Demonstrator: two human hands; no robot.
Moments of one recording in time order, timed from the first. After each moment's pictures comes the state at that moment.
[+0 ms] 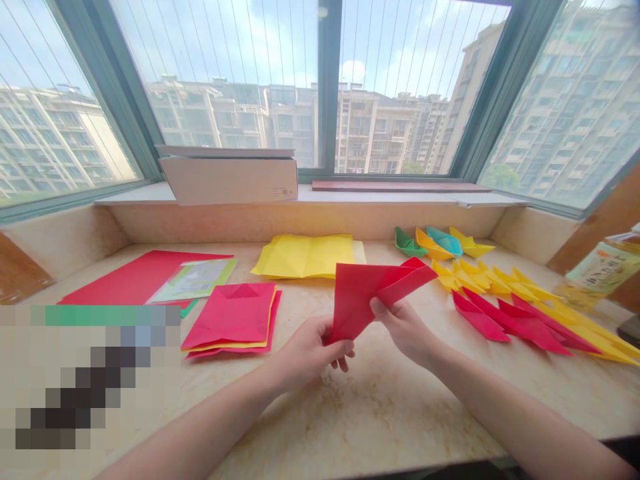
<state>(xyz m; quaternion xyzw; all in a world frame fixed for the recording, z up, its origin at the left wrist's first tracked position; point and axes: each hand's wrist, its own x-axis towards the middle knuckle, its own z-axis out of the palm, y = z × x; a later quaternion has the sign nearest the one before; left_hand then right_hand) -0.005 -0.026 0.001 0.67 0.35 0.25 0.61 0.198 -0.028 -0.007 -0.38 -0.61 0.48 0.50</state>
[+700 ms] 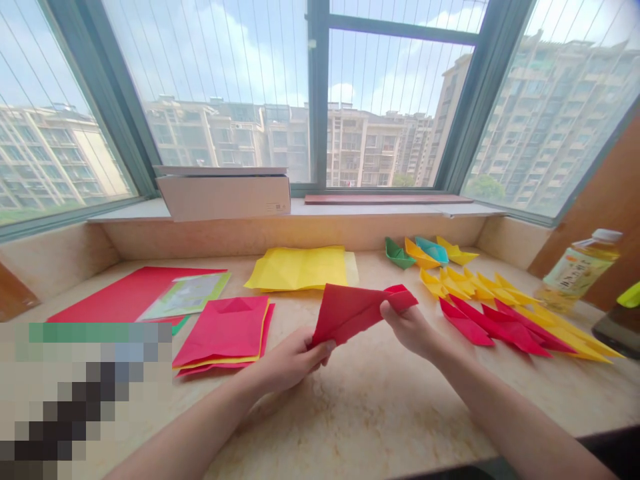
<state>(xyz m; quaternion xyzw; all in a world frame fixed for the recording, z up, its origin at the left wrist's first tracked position) -0.024 -0.010 -0.002 0.76 0.36 0.20 0.51 0.230 -0.018 0.000 -0.41 -0.70 0.31 0.50</state>
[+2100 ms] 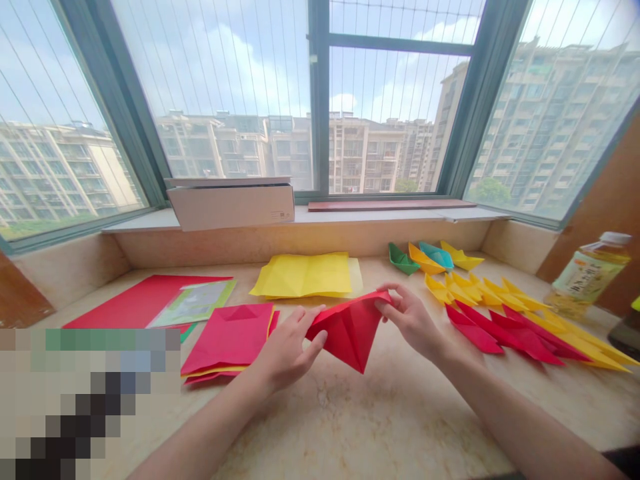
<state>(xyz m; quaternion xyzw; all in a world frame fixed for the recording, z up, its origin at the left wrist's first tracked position) -0.039 0.005 0.002 0.87 0.41 0.26 0.13 0.233 -0.003 -0.010 -0.40 -0.60 0.40 0.57</state>
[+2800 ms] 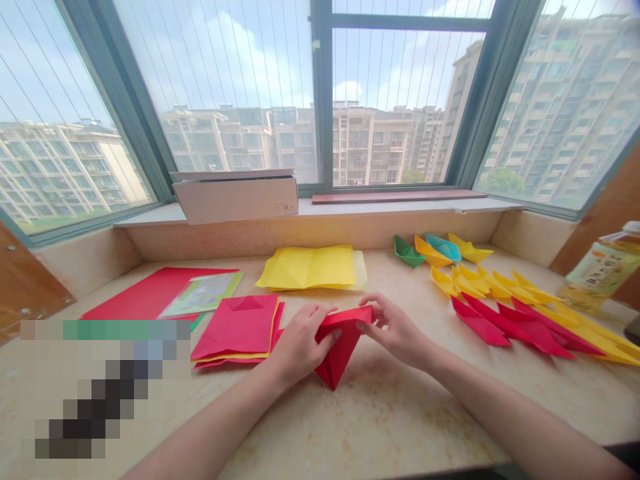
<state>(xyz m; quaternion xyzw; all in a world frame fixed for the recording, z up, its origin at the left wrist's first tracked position) -0.023 -0.003 -0.009 0.87 0.39 0.29 0.11 0.205 -0.019 -0.021 -0.41 -0.71 0.36 0.45</state>
